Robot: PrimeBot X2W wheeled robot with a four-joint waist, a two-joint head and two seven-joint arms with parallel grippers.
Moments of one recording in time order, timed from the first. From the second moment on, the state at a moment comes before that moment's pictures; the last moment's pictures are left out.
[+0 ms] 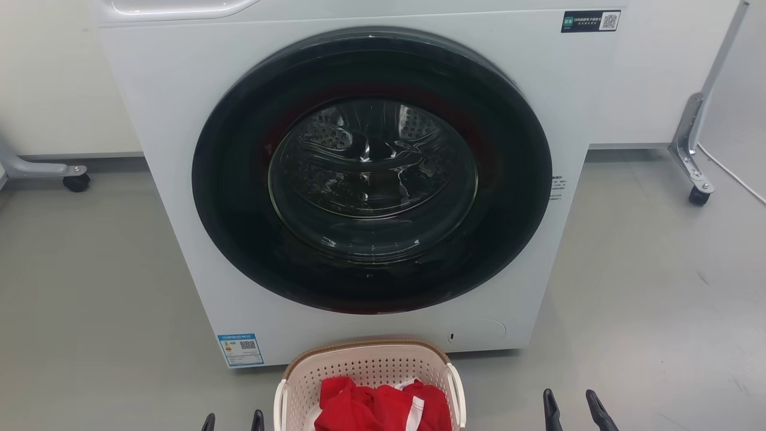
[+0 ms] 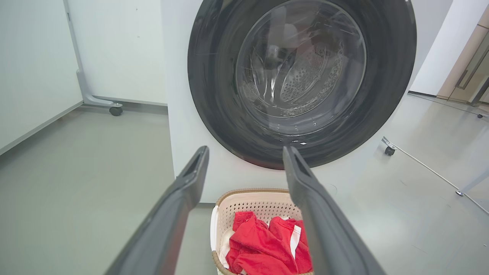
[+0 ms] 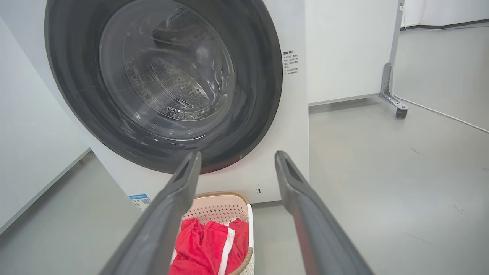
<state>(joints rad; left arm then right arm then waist) 0.15 0.11 -0.23 0.12 -0.36 0.12 -0.25 0.02 -0.09 0.32 0.22 0.37 -0.13 -0.25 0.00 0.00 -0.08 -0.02</state>
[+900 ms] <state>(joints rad) 0.15 0.10 -0.21 0.10 -0.32 0.12 -0.25 0.05 -0.07 0.28 0.14 0.30 -0.13 -0.25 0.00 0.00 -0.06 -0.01</state>
